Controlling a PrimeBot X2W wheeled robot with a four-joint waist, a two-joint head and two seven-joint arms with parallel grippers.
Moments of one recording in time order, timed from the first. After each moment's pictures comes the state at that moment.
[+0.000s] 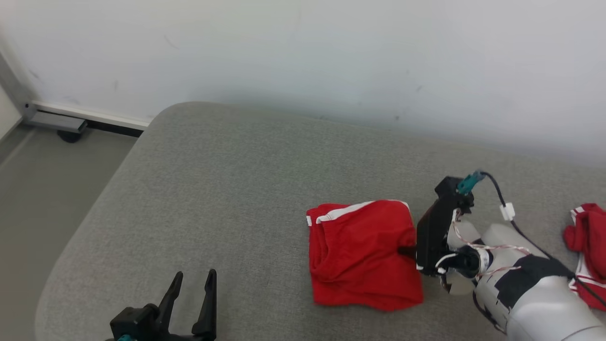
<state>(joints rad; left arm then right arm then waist) -0.08 0.08 -0.31 0.35 -0.35 -0.01 -0.25 -0.71 -0.16 0.61 0.95 1.04 0.05 0.64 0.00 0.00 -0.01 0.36</state>
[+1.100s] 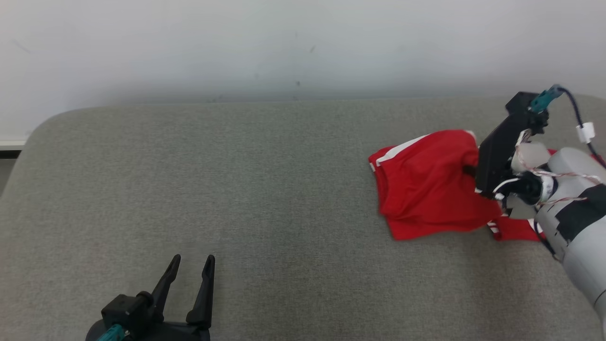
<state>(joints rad) -0.10 0.12 -0.31 0.30 -0.33 -0.06 -0.25 -0.95 -0.30 0.61 0.99 0.96 0.02 0.63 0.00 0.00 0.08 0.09</state>
